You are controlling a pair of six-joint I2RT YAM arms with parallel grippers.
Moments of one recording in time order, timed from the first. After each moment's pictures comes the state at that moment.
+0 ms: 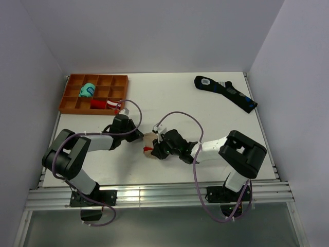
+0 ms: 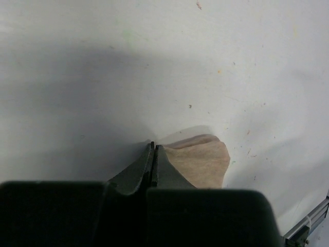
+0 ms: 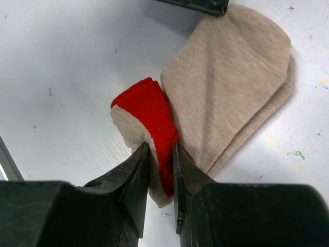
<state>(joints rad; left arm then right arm) -0.46 1.62 0.60 0.31 0.13 -0.82 0.94 1.64 0.60 0.46 -0.10 0.30</state>
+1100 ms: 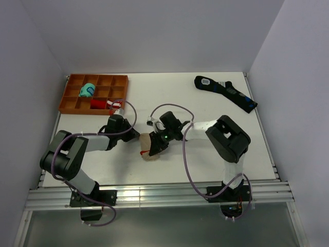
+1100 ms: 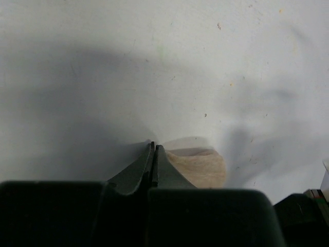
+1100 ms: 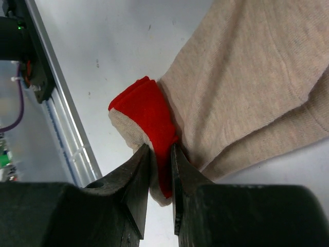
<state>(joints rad) -0.38 1.60 0.57 0.31 0.16 -0.83 0.75 1.88 0.96 -0.01 -0.70 0.24</state>
